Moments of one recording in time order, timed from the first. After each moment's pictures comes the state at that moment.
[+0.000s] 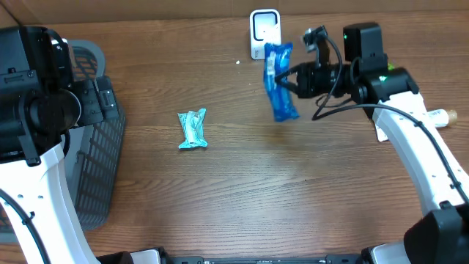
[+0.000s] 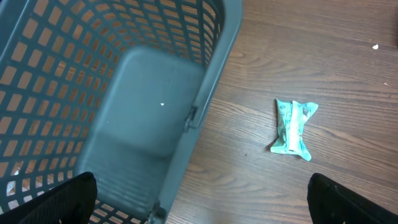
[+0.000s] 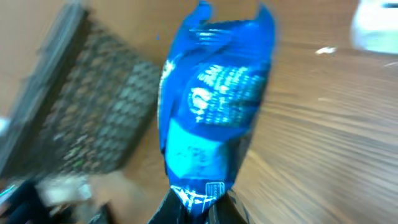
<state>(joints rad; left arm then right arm) 0.17 1.49 2.14 -1.65 -0.16 -0.07 0.23 1.64 1.49 -0.64 -0.74 0.18</state>
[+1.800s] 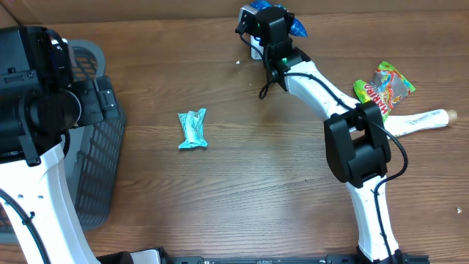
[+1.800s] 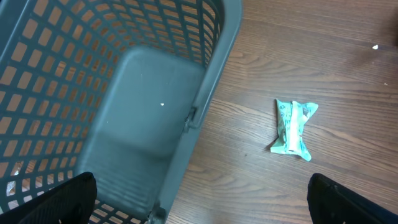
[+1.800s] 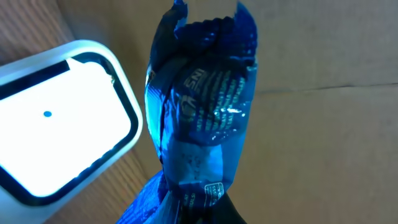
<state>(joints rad) 0.17 1.49 2.14 -1.65 -0.16 -0.07 0.43 2.39 1.94 0.08 0.51 -1.15</state>
